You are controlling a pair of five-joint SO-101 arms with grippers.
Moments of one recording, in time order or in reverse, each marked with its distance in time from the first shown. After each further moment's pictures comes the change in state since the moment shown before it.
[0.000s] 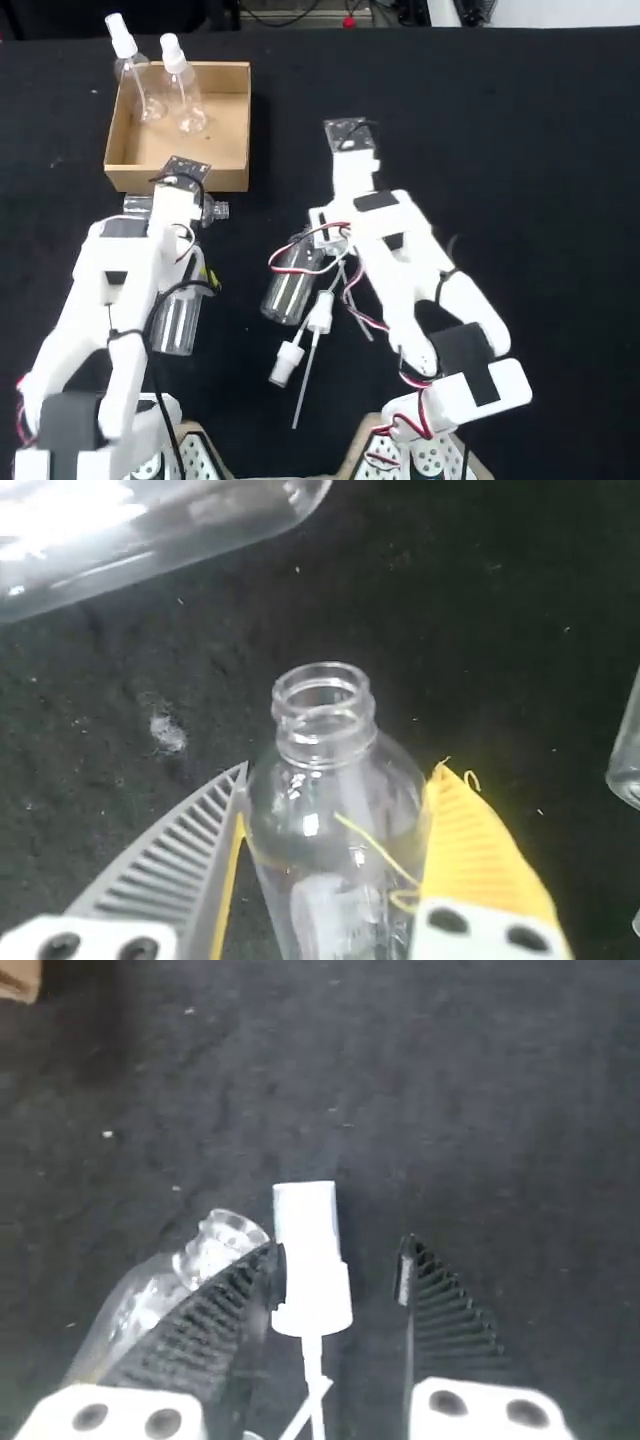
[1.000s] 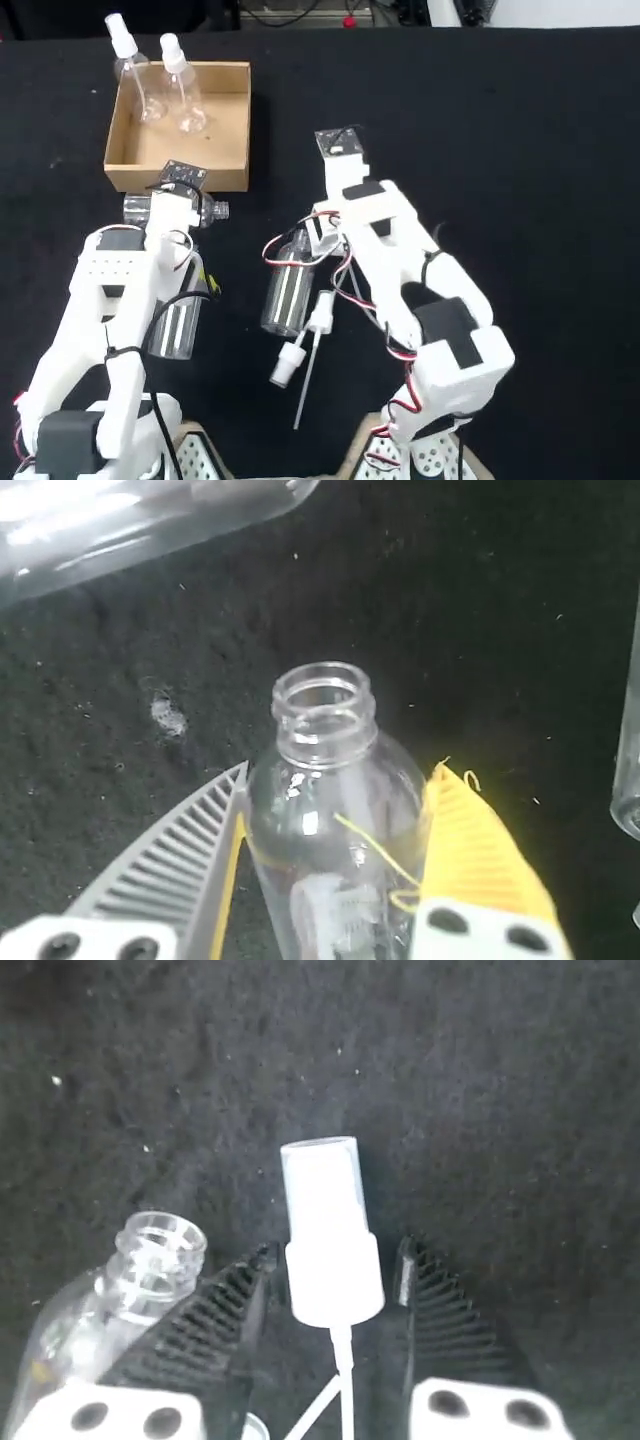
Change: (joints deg) left arm 0.0 -3.2 2.5 0.0 0.1; right arm -0.3 9.8 -7.7 8.4 0.1
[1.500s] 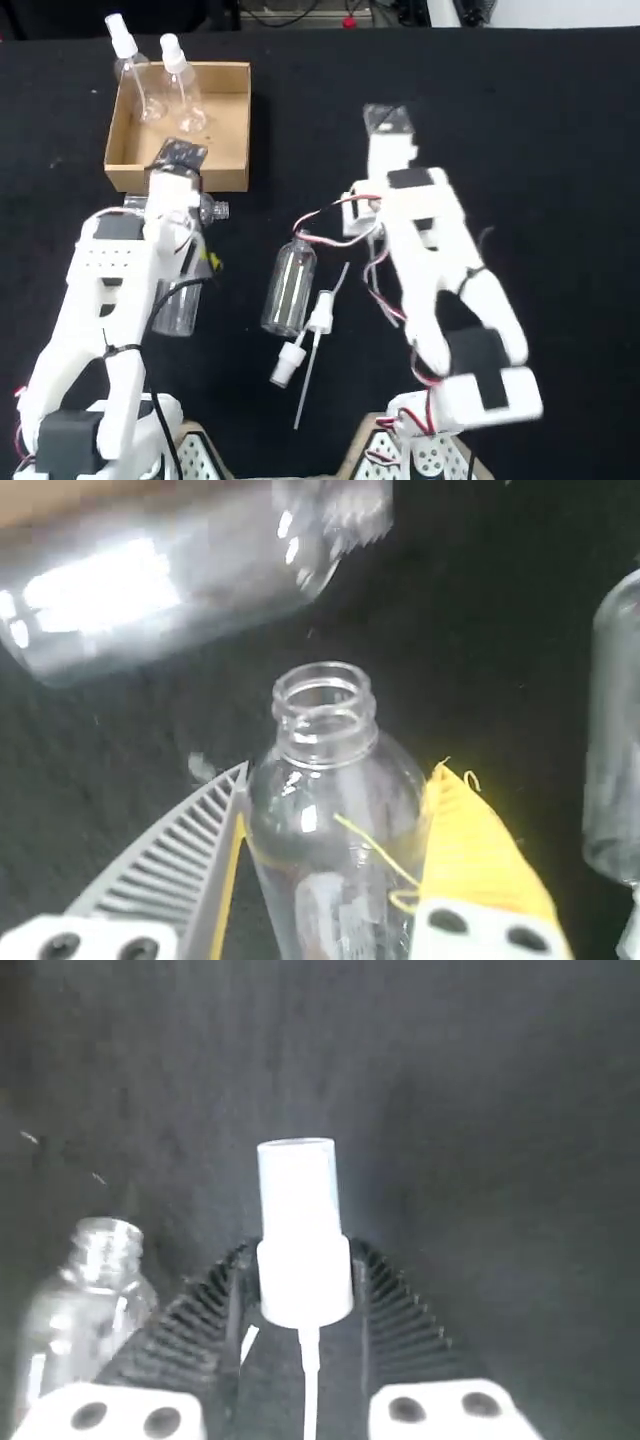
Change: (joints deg) left arm 2.5 0.0 -9.3 2.0 0.0; right arm 9.2 -15.0 -2.5 8.4 0.0
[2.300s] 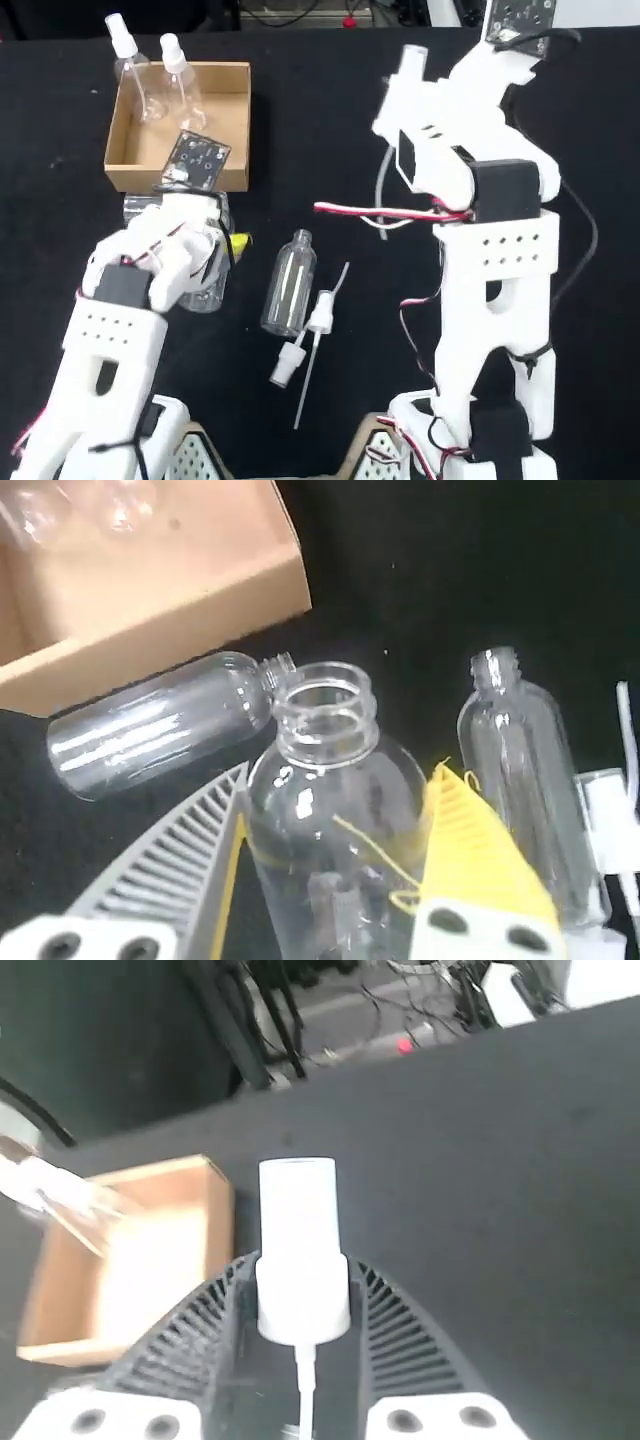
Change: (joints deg) left arm 8.0 -25.9 10.6 -7.1 5.3; right arm 0.7 -16.7 -34.0 14.1 -16.3
